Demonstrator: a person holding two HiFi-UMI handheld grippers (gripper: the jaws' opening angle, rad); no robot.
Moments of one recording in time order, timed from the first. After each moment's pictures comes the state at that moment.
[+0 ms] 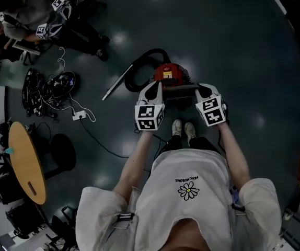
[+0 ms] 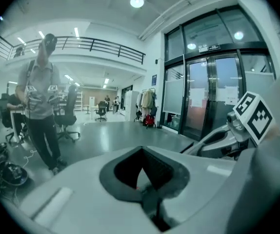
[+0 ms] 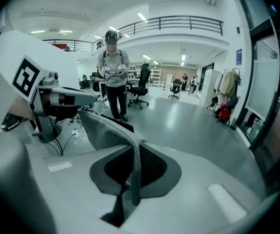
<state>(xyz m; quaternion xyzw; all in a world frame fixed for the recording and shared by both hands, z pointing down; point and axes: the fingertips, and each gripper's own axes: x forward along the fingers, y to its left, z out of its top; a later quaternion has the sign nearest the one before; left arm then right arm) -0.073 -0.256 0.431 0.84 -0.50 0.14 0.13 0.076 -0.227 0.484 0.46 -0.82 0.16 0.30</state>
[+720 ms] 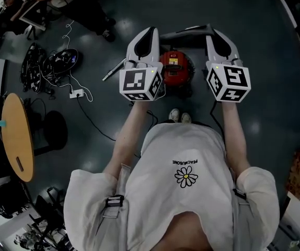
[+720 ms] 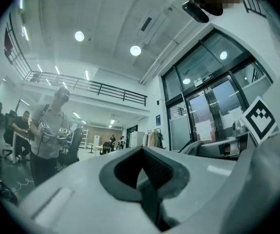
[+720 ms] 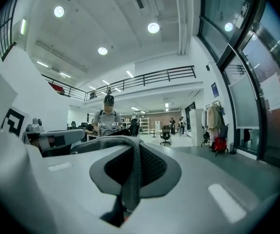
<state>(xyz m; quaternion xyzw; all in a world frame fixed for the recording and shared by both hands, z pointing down) -0.106 -0.277 0.206 0.83 -0.55 -0.07 -0.03 0.050 -0.284 0.226 0.55 -0.83 0.03 0.01</state>
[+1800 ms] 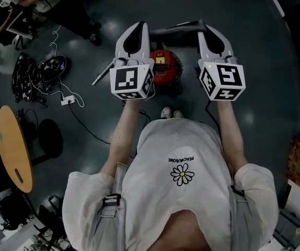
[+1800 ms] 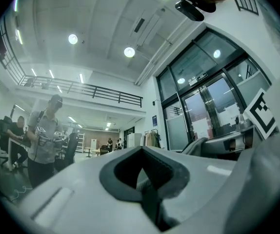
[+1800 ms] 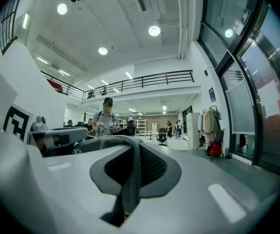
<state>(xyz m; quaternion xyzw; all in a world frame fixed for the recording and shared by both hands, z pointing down) -0.077 -0.291 0.194 0.84 -0.53 -0.06 -0.05 0.077 -0.283 0.215 0.57 -0.82 0.01 0.01</state>
